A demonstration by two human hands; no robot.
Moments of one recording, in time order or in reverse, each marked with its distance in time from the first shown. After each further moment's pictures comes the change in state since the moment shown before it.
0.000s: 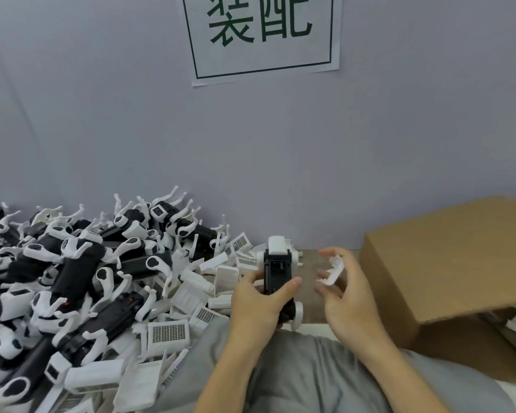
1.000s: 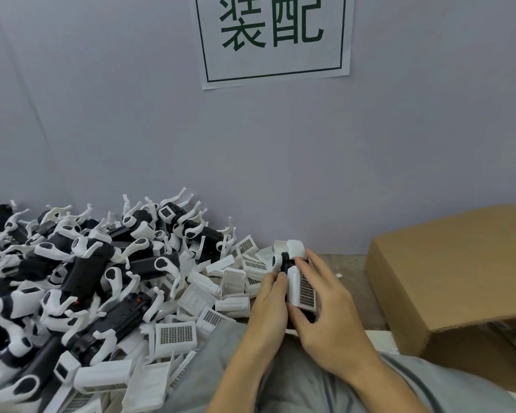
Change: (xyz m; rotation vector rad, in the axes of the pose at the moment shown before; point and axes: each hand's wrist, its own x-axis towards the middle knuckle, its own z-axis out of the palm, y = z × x) left_hand -0.001 0.004 0.007 -0.092 -0.101 -0.046; right_hand -0.014 -0.007 0.022 -0.312 -0.161 -0.282
